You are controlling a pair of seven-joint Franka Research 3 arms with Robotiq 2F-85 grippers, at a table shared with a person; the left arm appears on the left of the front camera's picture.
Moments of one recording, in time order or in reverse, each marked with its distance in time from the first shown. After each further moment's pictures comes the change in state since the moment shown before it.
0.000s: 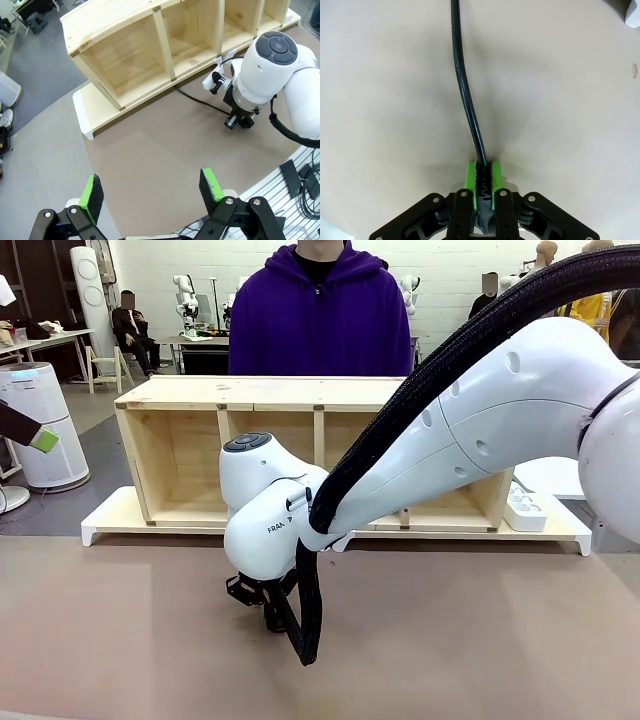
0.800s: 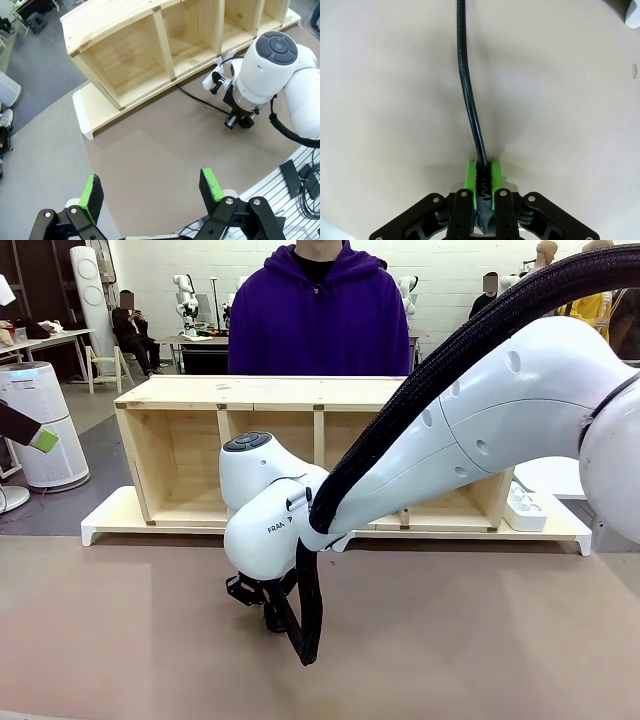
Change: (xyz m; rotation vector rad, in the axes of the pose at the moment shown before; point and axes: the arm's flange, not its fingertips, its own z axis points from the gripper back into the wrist) left arm 0.000 0.000 0.000 0.000 0.000 0.000; right arm 0.000 0.000 0.000 0.000 -0.001 0.002
